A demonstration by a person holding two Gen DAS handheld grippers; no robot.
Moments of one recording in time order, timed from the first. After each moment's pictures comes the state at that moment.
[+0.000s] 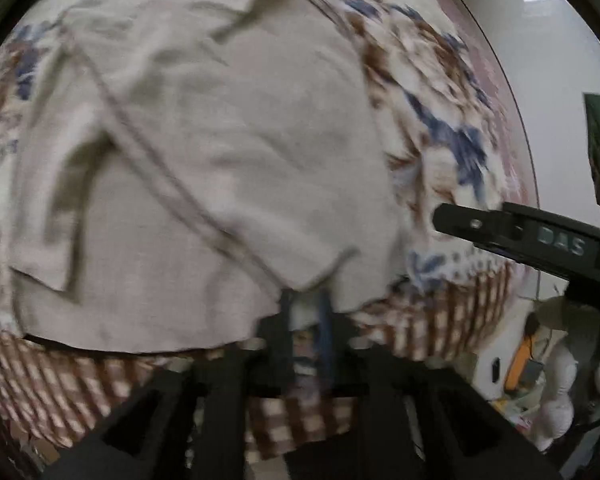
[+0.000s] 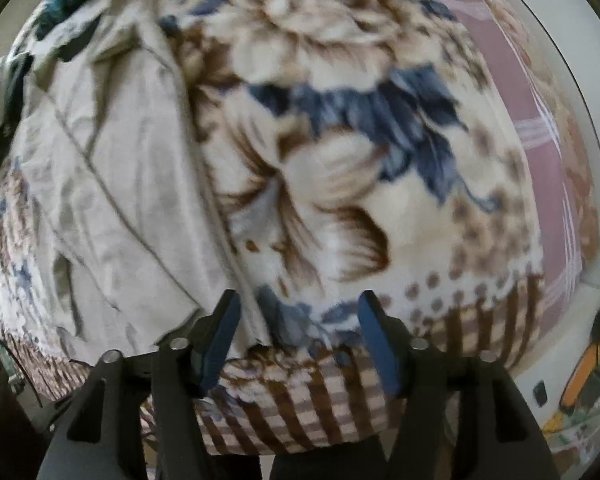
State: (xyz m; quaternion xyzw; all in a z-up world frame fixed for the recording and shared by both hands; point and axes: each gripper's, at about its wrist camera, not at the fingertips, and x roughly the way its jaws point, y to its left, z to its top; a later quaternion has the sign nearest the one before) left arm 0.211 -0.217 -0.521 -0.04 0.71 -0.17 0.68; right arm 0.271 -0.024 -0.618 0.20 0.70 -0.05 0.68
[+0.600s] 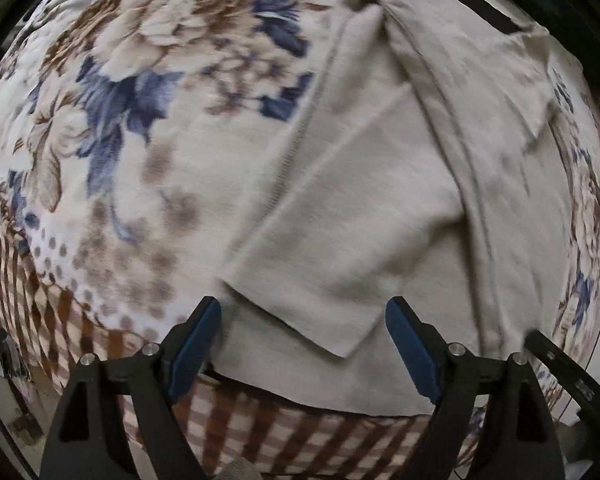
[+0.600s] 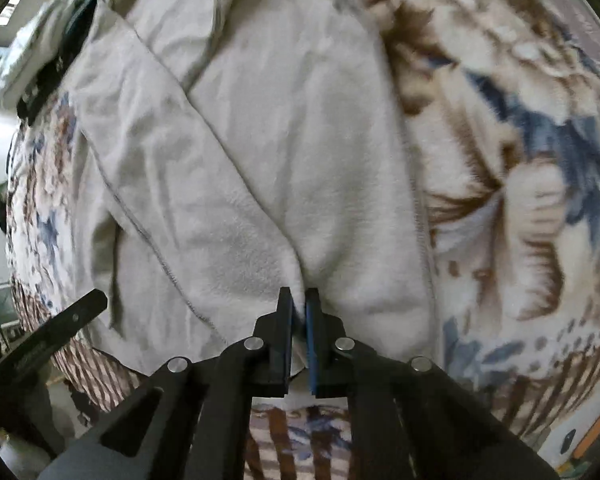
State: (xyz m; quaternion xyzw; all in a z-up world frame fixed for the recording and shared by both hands) left arm 0.246 -0.051 -0.557 -0.10 0.70 0.06 0.70; right arm 0.242 -0.094 -0.588 0.17 0.70 0.03 0.70
